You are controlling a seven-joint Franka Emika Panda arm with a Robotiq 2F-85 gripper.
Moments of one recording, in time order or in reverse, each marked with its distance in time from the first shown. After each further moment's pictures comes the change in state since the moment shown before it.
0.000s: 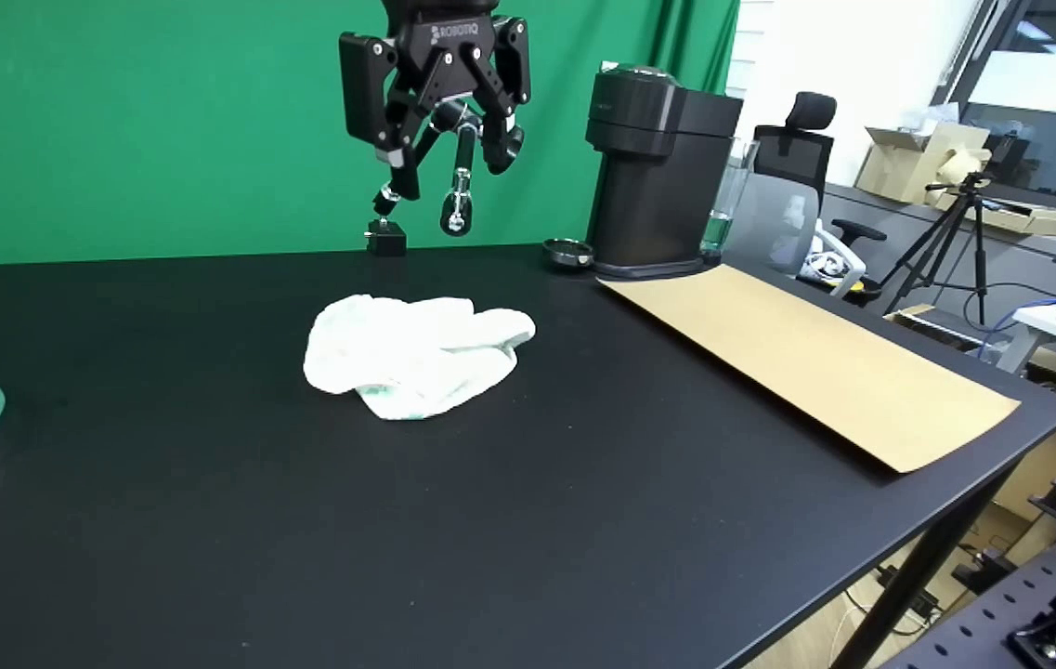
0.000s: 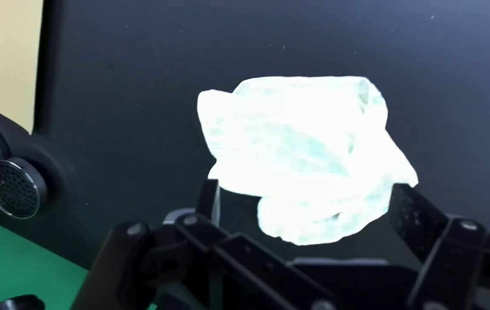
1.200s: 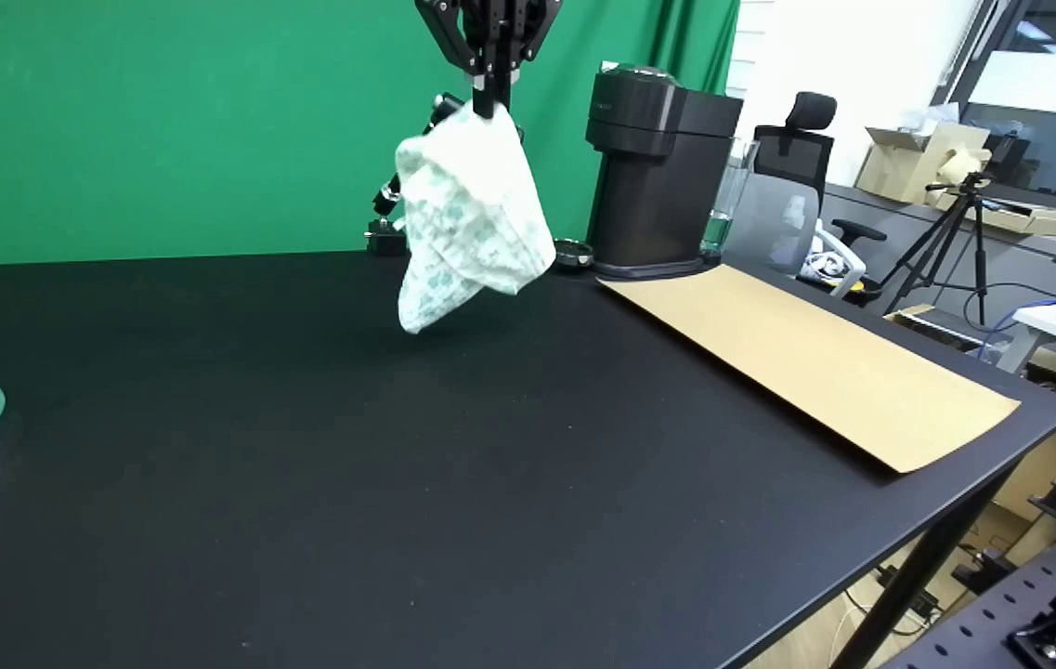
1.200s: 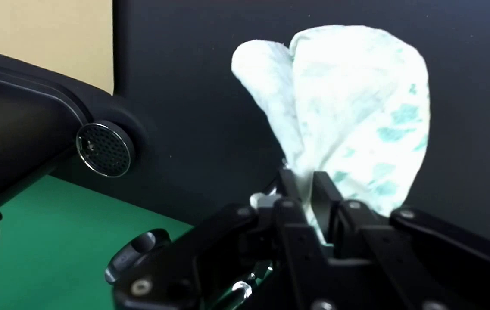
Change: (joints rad) arm -0.078 -0.005 -0.067 0.113 0.003 0.029 -0.017
